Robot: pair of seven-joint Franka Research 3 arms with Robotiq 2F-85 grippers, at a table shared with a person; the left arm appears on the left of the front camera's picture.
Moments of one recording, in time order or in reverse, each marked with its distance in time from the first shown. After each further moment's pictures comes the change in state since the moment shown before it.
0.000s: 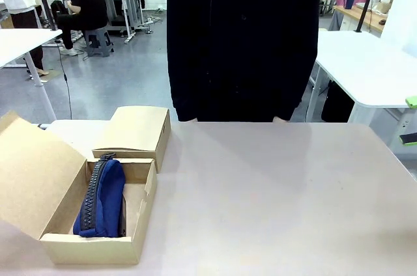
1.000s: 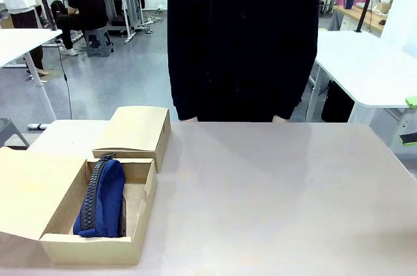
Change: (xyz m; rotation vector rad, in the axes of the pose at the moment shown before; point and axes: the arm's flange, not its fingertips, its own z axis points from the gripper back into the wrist) left arm -0.075 0.020 0.025 0.067 0.256 0.087; right arm 0.000 0.000 0.000 0.000 0.000 0.000
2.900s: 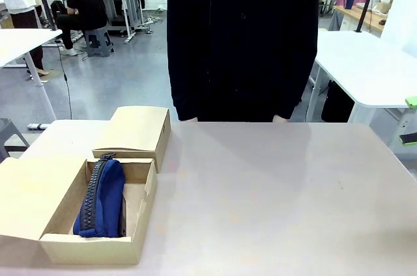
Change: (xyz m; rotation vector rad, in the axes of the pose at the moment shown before) left arm -0.023 0.029 0.070 0.146 0.683 -0.130; right arm 0.000 0.000 0.000 0.000 0.000 0.000
